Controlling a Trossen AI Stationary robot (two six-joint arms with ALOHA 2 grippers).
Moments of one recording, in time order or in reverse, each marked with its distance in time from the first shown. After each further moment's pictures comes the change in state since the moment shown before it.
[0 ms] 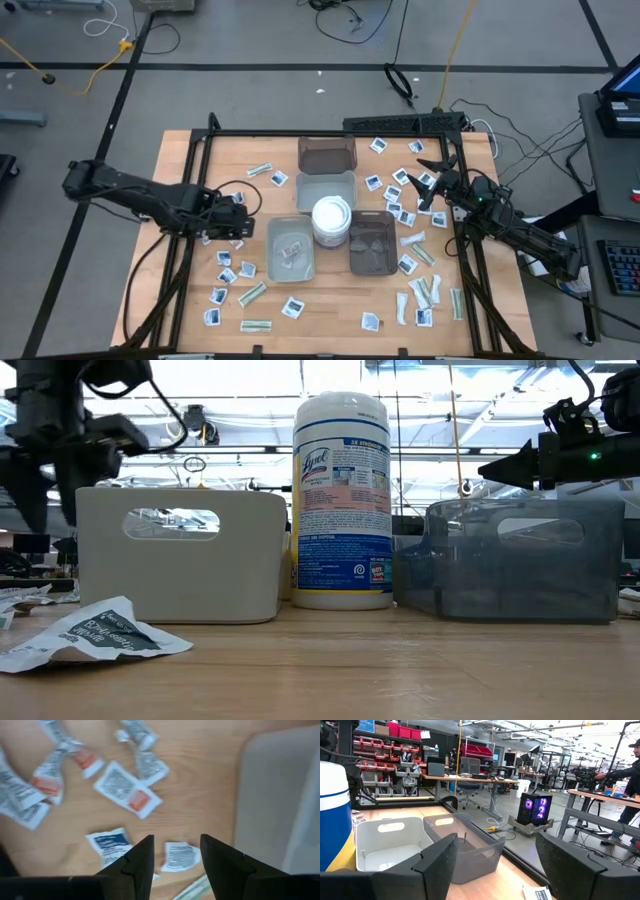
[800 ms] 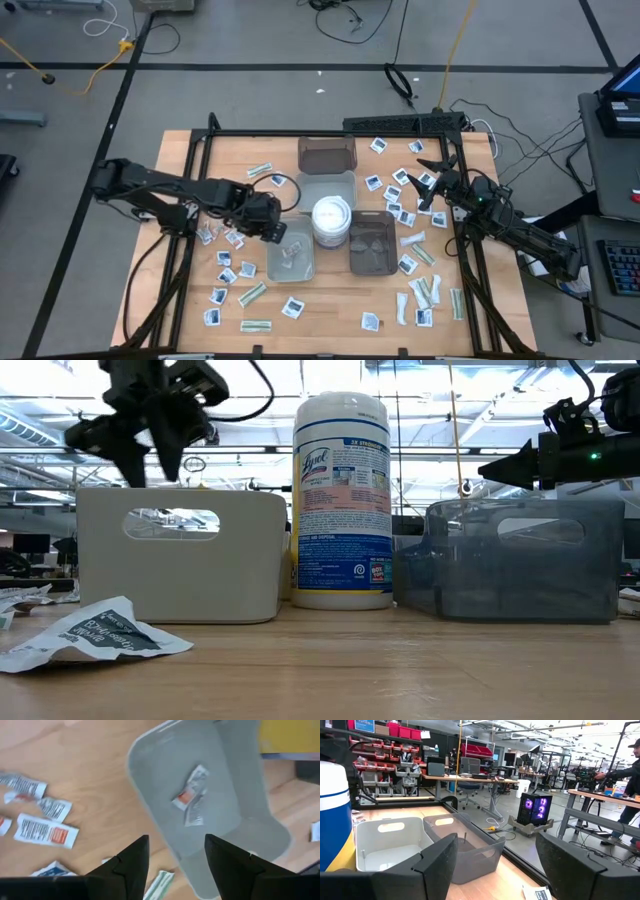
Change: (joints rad) left arm 0.038 0.345 0.380 0.007 -0.009 0.353; right arm 0.000 0.000 0.000 0.000 0.000 0.000
